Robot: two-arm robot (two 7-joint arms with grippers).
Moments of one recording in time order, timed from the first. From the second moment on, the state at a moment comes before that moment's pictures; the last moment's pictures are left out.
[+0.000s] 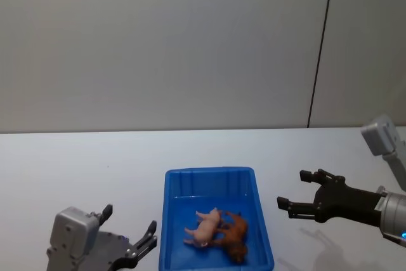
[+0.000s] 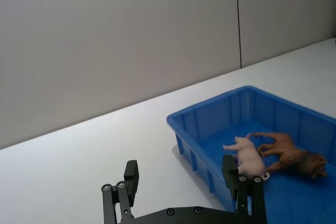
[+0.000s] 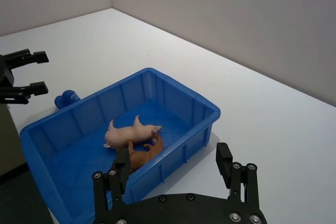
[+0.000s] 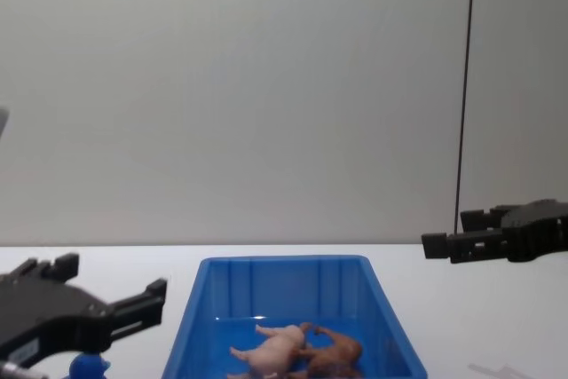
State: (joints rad) left arm 0.04 0.51 0.35 -1.70 -0.31 -0.06 0.05; right arm 0.38 0.44 -0.30 -1.40 0.36 0.28 0.75
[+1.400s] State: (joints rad) left arm -0.04 0.47 0.32 -1.45 -0.31 -0.04 -0.13; right arm 0.38 0.44 -0.30 -1.40 0.36 0.28 0.75
